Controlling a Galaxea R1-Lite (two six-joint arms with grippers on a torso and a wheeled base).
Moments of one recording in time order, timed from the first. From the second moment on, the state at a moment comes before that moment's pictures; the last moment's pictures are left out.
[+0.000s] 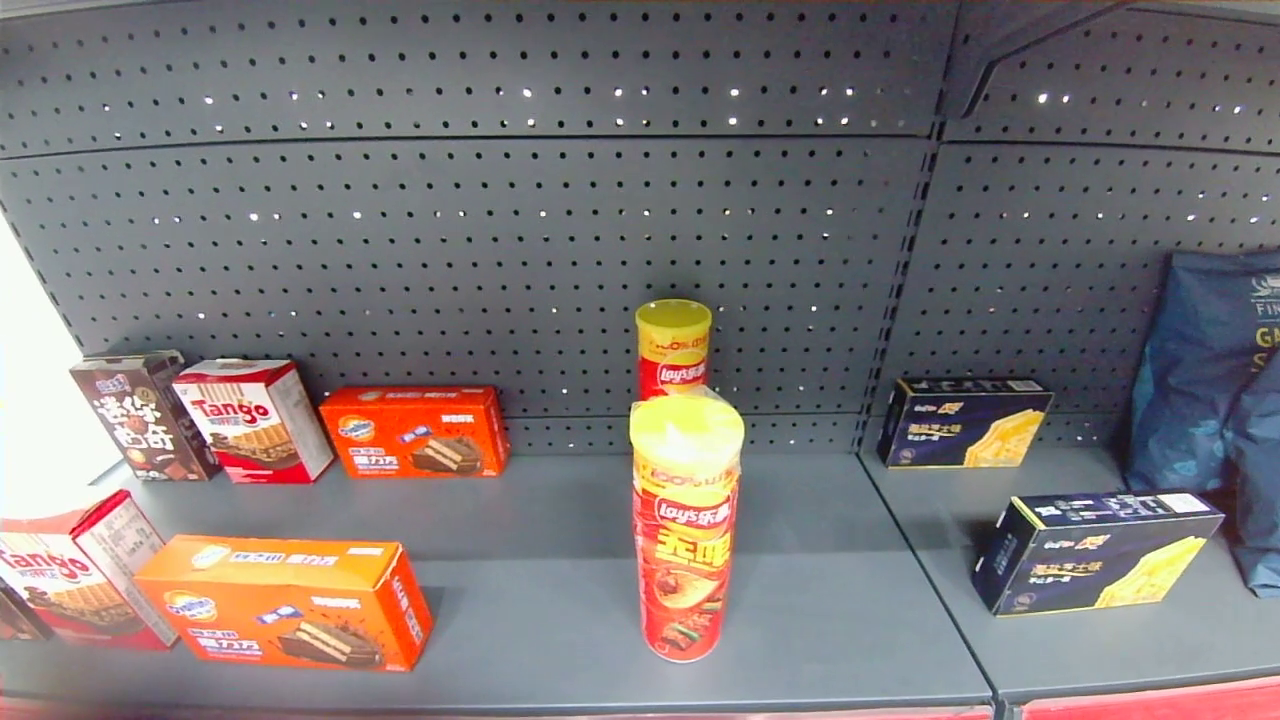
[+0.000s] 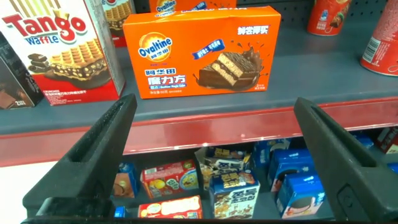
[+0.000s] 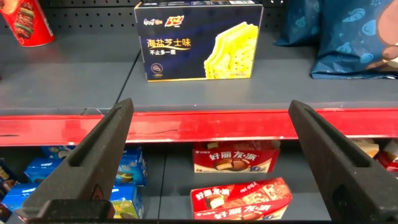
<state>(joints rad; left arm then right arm) 0.00 0.00 0.00 0.00 -0.09 0.02 0.00 0.00 0.00 0.00 -0.01 0.00</state>
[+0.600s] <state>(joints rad) 0.00 0.00 0.00 0.00 -0.09 0.02 0.00 0.00 0.00 0.00 -0.01 0.00</state>
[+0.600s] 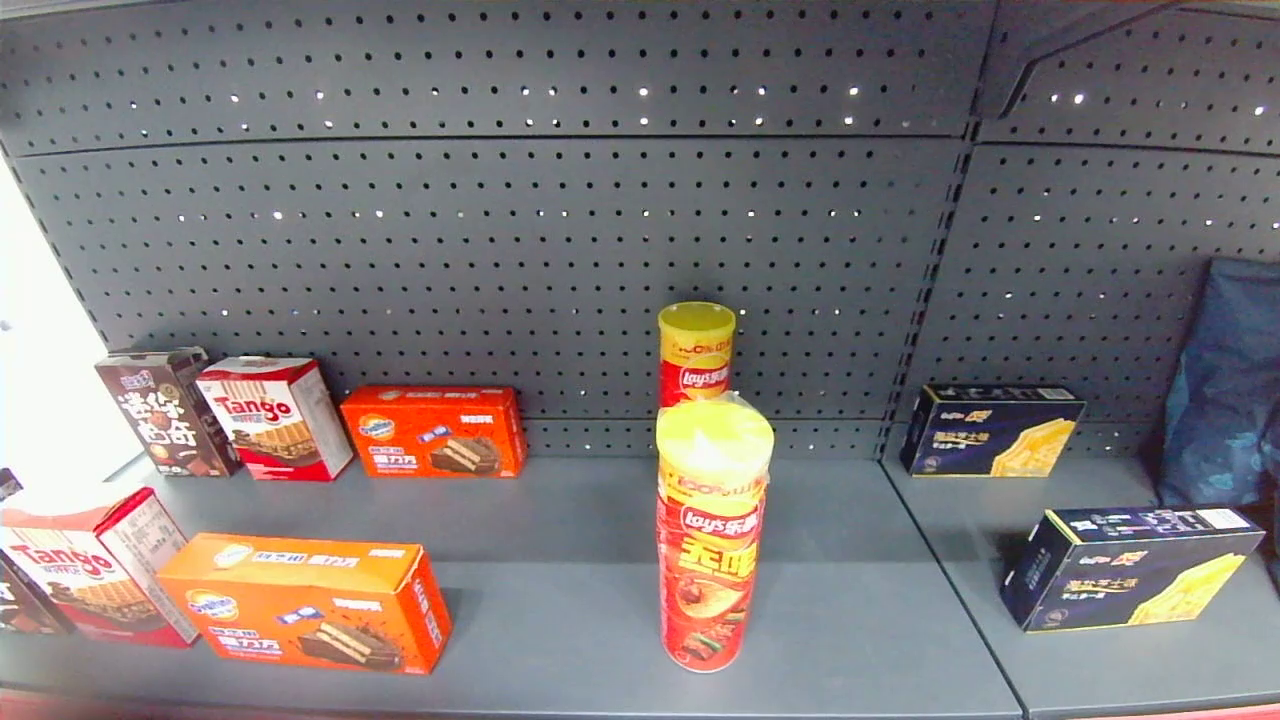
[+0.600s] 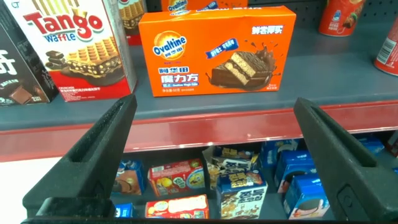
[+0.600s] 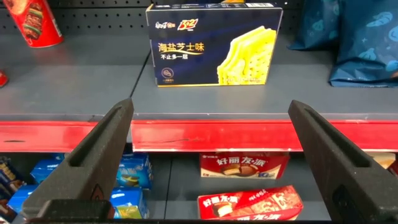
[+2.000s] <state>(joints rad) 0.00 0.00 0.00 0.00 -0.09 0.02 0.00 0.00 0.00 0.00 -0.01 0.00</state>
